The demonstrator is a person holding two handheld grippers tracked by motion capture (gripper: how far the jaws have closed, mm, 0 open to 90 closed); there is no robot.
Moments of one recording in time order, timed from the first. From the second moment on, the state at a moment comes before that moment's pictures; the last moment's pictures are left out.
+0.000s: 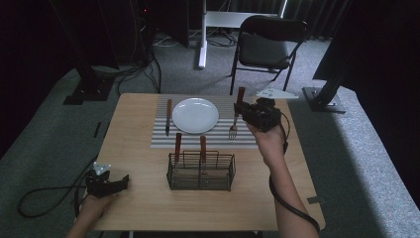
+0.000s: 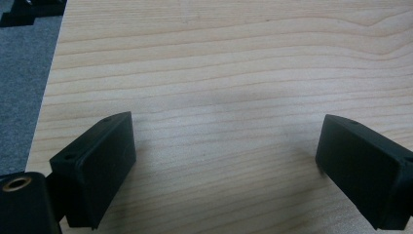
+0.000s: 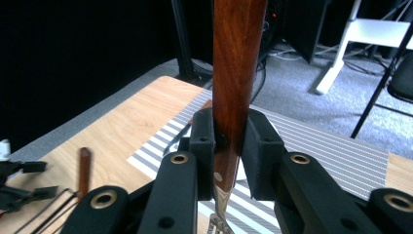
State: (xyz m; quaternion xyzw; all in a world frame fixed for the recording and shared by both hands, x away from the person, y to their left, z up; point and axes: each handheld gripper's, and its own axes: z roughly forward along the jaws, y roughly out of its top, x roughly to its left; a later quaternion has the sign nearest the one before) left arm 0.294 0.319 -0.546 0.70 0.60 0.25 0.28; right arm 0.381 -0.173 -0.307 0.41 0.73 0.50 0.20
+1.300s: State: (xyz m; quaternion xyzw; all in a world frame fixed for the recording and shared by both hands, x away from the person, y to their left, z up) left arm 0.294 0.319 -0.546 0.70 0.60 0.25 0.28; right arm 0.526 -0.160 -0.448 0.52 0.74 0.41 0.10
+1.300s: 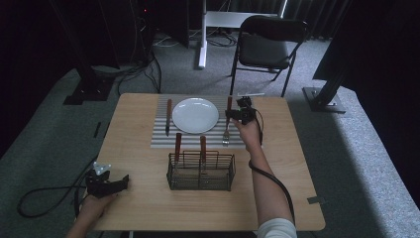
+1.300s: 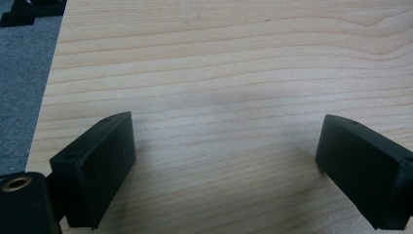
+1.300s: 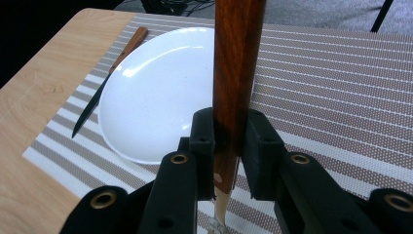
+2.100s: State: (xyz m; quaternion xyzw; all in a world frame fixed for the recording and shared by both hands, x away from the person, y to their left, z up) left arm 0.295 0.319 -0.546 0.70 0.60 0.25 0.28; right arm 0.577 -0.159 -0.515 0.63 0.67 0.40 0.05
